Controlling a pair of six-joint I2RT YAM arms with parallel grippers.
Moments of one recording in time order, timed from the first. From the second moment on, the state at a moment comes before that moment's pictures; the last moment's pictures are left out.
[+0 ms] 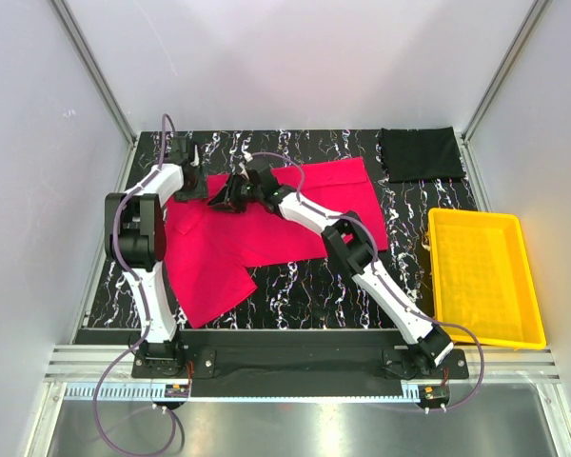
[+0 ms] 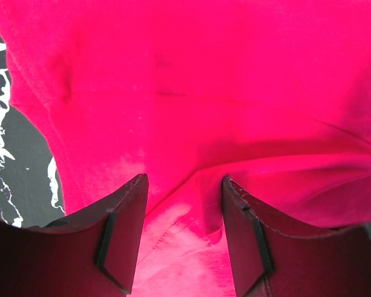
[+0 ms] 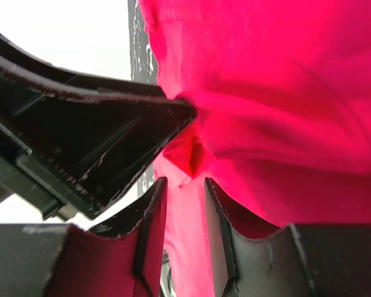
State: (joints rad) left arm -0.03 2.06 1.54 -0.54 -0.13 -0.17; right arm 0.73 2.84 2.45 -0.02 -0.52 1.13
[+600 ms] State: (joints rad) left arm -0.01 2.00 1.48 -0.54 -0.04 -0.18; right arm 0.74 2.95 2.59 -0.03 -0.40 1.14
